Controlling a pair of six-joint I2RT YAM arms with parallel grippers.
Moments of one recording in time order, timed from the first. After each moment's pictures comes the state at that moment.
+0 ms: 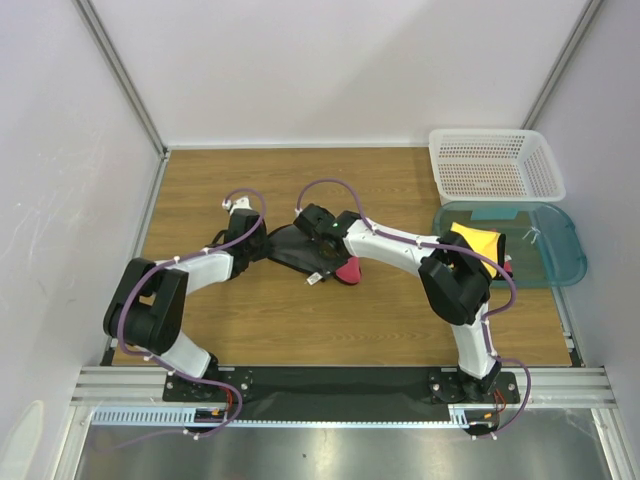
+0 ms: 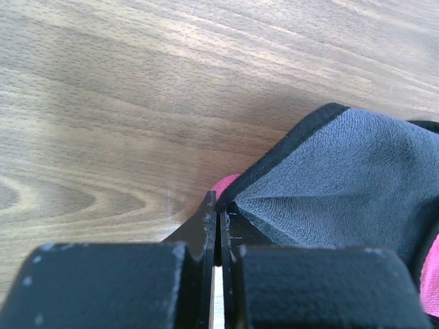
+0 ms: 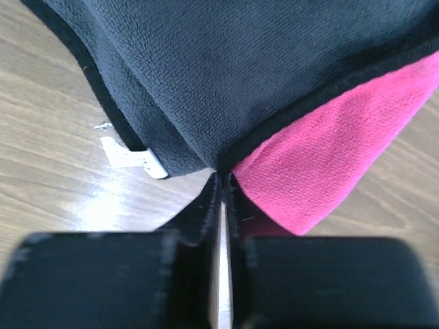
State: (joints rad) left arm -0.31 1.56 0.71 0.11 -0.10 -0.61; right arm 0.89 2.02 1.58 -0.74 0.20 0.30
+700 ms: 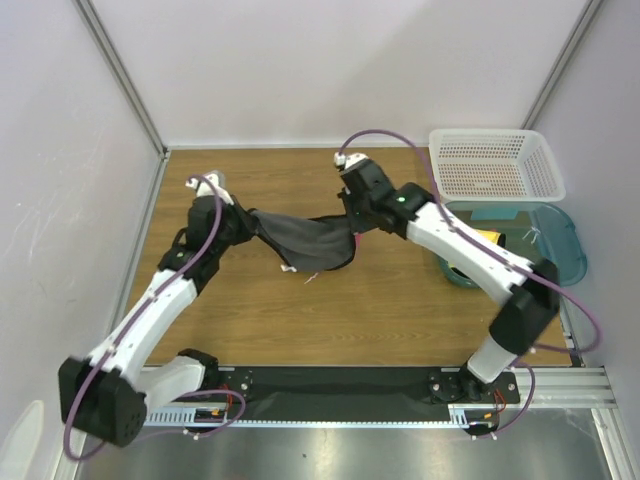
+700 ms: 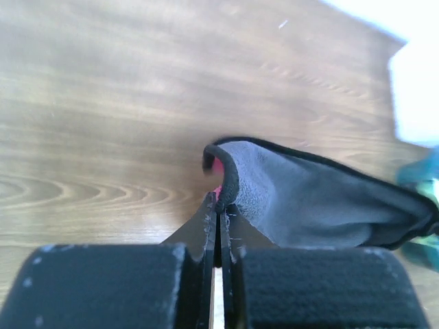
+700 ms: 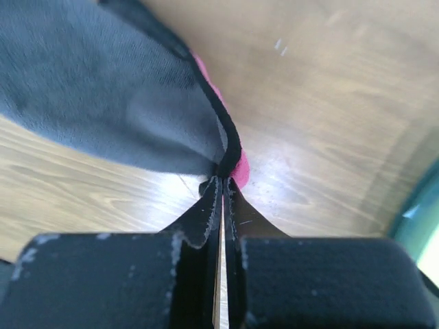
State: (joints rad) left arm -0.31 1.10 0.81 -0.19 -0.09 -0.57; right arm 0.77 1.69 1.58 -0.78 0.23 0.25
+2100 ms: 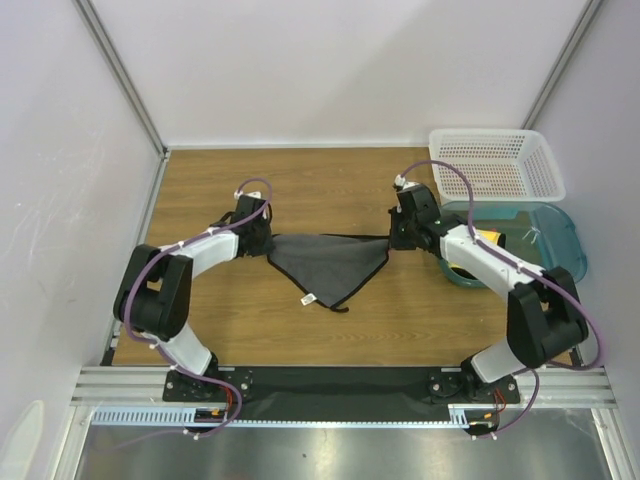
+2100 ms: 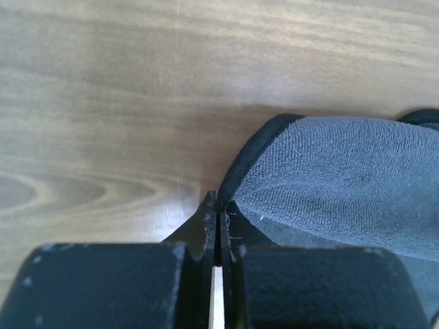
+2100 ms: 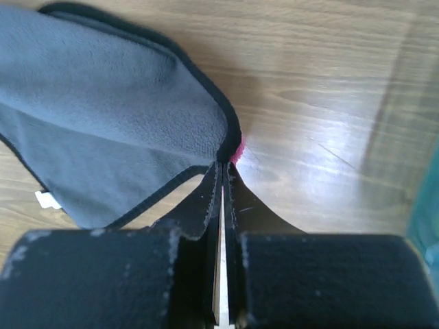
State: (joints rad) left arm -0.31 1.65 0.92 -0.22 -0.07 -0.48; right arm 0.47 1.49 1.04 -0.41 0.04 0.37
